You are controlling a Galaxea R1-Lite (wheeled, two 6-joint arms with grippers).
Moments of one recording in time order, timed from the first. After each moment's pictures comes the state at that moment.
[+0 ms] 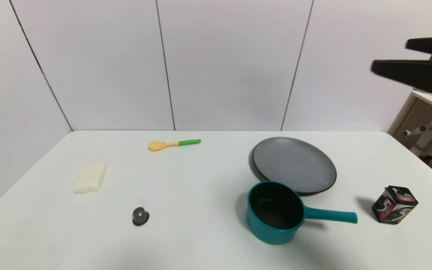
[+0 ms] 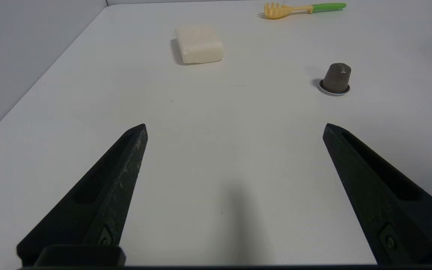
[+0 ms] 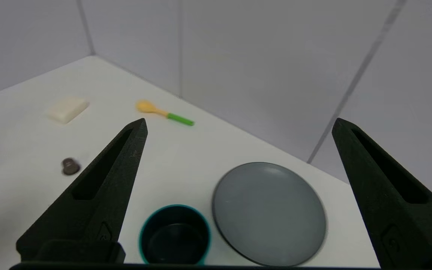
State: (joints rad) left arm 0.00 0.00 0.00 -0.01 -0.01 0.00; right arm 0.60 1.13 -1.15 0.03 0.01 -0.14
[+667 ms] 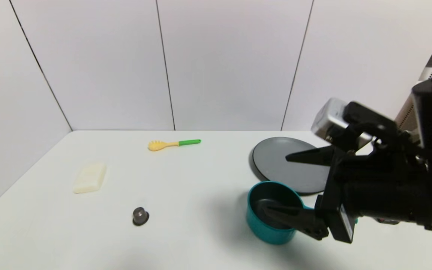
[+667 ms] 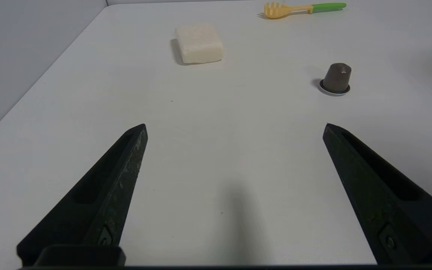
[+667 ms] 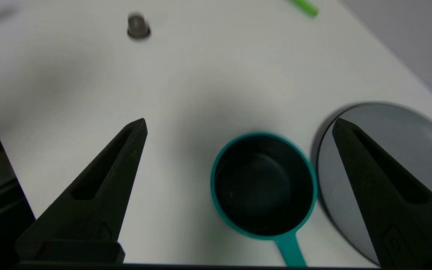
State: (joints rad) left arm 0.00 0.00 0.00 -0.01 -0.01 0.00; right arm 0.77 1.38 -0.95 0.04 0.08 -0.24
